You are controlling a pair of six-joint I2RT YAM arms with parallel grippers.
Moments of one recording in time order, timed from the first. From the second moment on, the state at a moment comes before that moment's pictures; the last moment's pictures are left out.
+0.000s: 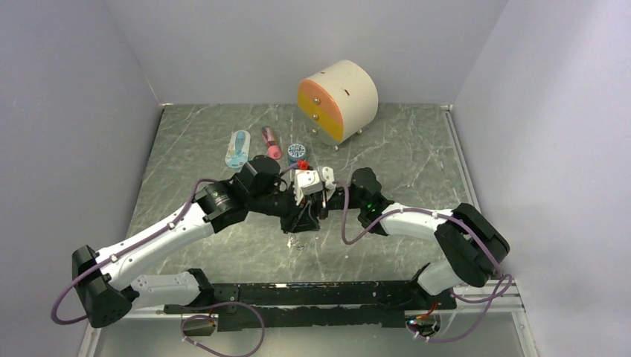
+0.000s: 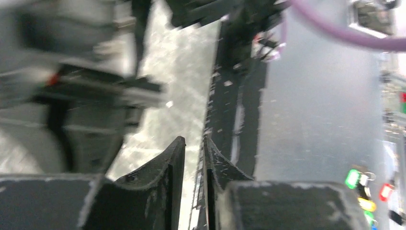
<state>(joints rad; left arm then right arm) -0.87 1.14 1.05 -0.47 0.57 -0.01 0.76 1.47 0.63 0.84 -0.91 -0.02</state>
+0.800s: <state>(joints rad) -0.80 0.99 1.09 -0.58 0.26 0.19 0.67 1.45 0.62 1.09 -0.96 0.12</state>
